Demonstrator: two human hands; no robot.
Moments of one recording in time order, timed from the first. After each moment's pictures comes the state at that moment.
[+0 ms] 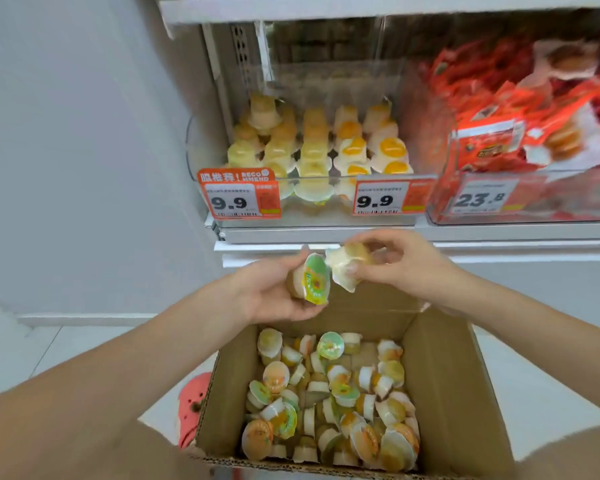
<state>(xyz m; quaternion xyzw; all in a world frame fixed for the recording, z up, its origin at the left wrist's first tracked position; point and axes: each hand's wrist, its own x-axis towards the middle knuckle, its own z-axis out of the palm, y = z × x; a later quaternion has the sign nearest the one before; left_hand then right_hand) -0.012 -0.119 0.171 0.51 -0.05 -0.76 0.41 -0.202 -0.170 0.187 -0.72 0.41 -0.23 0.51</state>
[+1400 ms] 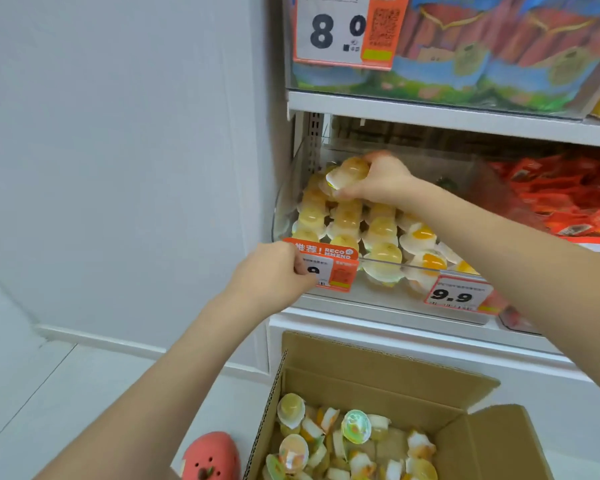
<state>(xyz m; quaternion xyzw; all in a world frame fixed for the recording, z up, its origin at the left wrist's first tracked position) 0.089 -0.136 0.227 0.79 -0.55 -0.16 0.23 -0.017 -0.323 0.286 -0.84 0.48 -0.18 0.19</state>
